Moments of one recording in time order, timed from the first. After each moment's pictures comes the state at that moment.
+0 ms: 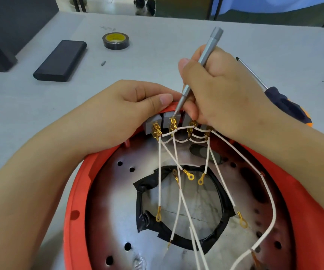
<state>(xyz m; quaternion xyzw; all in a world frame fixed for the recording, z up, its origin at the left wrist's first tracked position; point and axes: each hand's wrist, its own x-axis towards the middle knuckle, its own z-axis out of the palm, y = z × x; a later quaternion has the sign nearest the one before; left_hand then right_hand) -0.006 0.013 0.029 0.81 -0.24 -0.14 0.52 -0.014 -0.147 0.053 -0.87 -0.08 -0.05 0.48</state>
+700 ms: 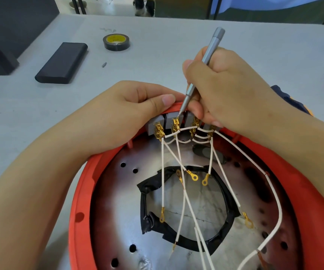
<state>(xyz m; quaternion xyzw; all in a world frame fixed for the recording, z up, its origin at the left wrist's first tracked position) -0.004 0.016 0.027 0.81 -0.24 -0.15 0.52 -0.014 -0.149 0.060 -0.86 -0.07 -0.01 0.50</state>
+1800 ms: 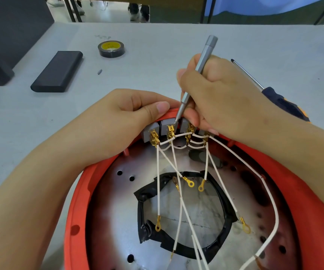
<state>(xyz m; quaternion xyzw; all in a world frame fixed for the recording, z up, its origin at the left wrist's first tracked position) -0.008 0.012 0.032 0.83 -0.22 -0.13 0.50 -0.012 -0.152 0.055 -0.85 -0.10 -0.02 0.51</state>
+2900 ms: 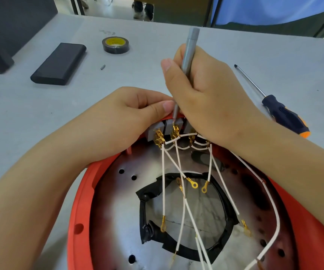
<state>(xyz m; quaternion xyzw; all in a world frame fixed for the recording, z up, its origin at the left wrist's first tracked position) -0.006 0.011 0.029 0.81 -0.23 -0.12 0.53 -0.004 -0.139 0.047 -0.89 -0.20 -0.14 0.39</state>
